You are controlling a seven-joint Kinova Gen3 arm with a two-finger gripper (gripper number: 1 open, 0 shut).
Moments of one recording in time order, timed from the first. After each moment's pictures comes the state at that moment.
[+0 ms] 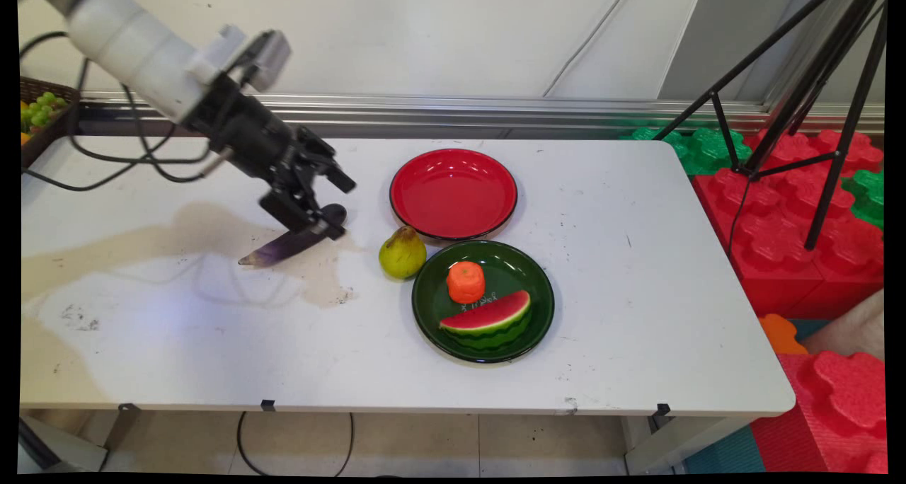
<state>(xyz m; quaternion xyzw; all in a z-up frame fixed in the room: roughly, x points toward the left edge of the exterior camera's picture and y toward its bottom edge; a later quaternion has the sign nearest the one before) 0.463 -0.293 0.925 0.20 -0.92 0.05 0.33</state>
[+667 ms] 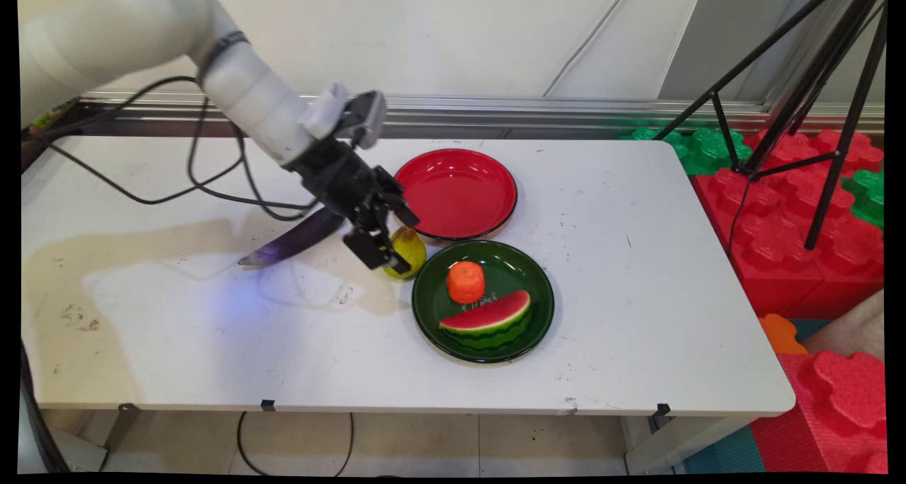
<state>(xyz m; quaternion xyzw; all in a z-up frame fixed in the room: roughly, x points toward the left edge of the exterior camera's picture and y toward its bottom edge) 0.383 -0.340 0.863 0.16 -0.94 0.03 0.31</state>
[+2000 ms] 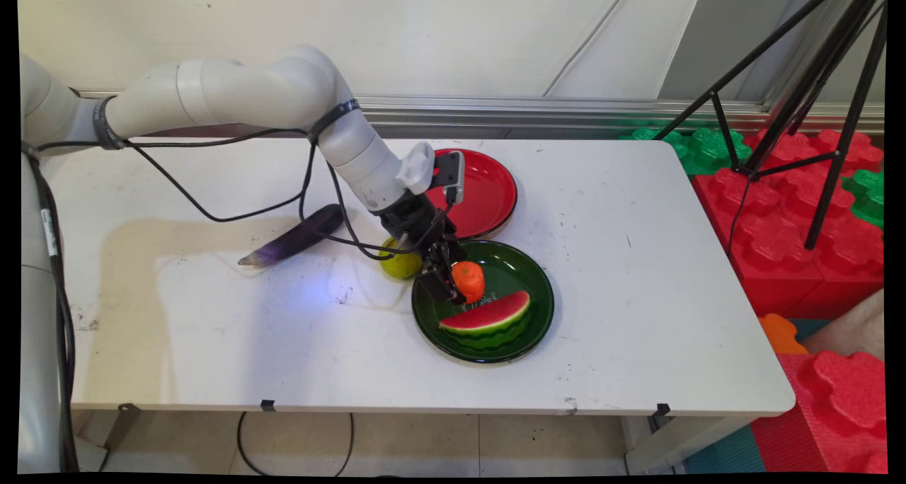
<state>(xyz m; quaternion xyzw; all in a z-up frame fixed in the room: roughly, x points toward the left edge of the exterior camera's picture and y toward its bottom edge) 0.303 -0.392 0.776 0.18 -0.95 0.01 0.27</state>
